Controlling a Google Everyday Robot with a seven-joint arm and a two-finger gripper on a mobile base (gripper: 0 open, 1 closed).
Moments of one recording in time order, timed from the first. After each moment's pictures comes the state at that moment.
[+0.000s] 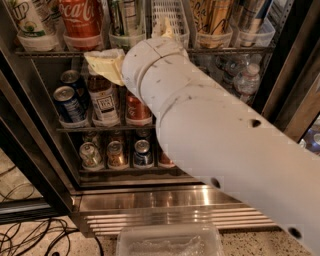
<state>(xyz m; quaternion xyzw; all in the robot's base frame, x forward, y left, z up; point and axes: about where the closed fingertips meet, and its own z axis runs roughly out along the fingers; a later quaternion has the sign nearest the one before) 0.528 0.045 1.061 -0.24 0.65 0.06 0.72</state>
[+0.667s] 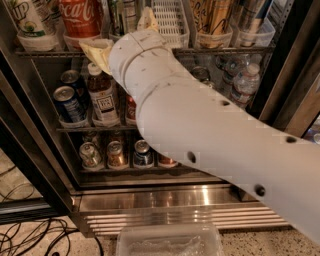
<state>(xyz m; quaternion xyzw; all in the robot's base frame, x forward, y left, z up) 0.551 0.061 1.069 -0.23 0.63 0.05 0.74</state>
